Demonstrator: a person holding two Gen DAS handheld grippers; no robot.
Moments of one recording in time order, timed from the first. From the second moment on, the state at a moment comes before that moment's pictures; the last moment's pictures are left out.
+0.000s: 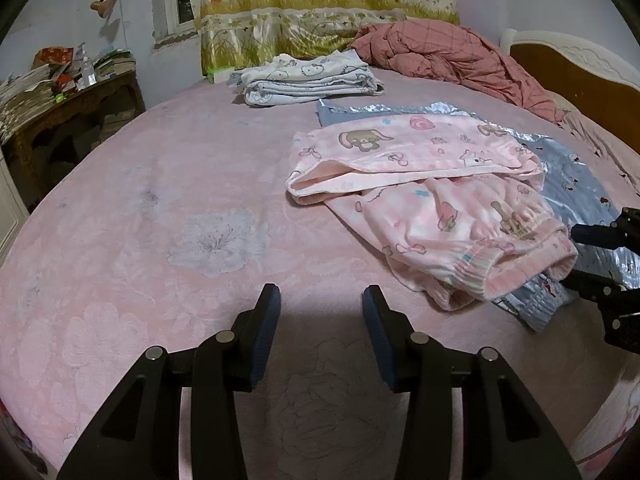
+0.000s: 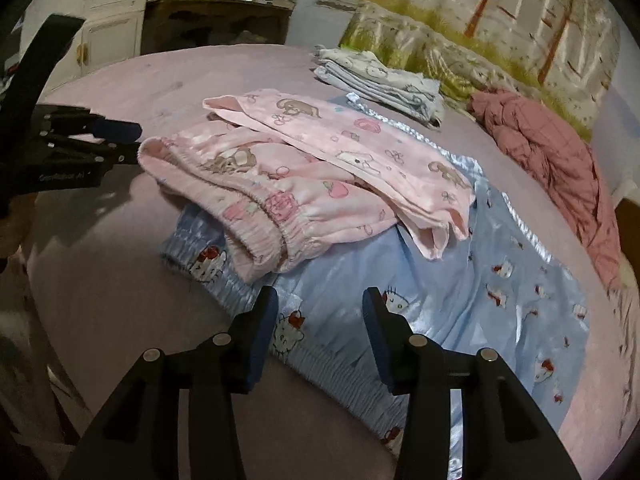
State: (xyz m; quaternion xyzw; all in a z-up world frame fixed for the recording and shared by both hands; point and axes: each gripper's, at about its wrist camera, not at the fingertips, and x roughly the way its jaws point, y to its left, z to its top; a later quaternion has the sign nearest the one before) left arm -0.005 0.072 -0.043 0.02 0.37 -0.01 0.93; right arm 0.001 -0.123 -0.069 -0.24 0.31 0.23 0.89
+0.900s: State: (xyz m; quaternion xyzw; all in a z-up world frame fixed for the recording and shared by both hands) left arm 0.005 0.043 -0.037 0.23 0.36 -0.18 0.89; right arm 0.033 -0.100 -0.029 -0.20 0.24 0.29 0.91
